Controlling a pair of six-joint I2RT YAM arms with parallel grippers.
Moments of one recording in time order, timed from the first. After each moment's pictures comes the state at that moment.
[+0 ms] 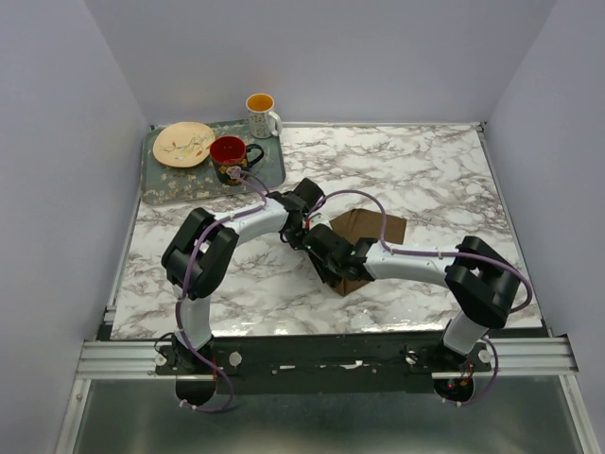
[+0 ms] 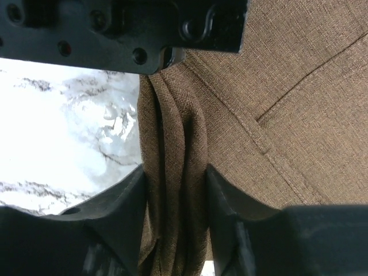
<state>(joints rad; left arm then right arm) -0.68 1.91 1.28 -0.59 -0.05 -1.14 1.00 1.68 0.98 -0.31 0.30 0.30</state>
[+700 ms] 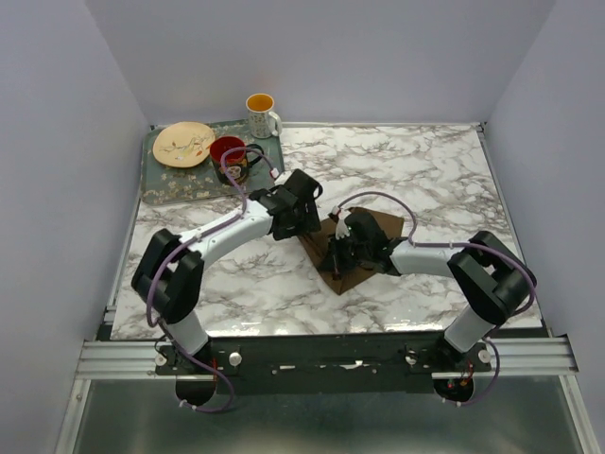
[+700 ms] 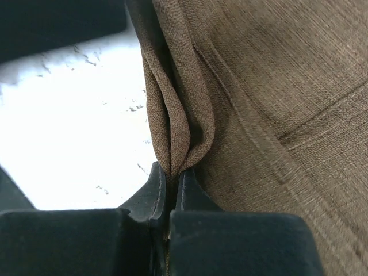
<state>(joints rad) -0.70 1.74 1.27 -0.61 -0.16 -0.86 0.75 1.64 0.73 0.13 -0.25 0.40</state>
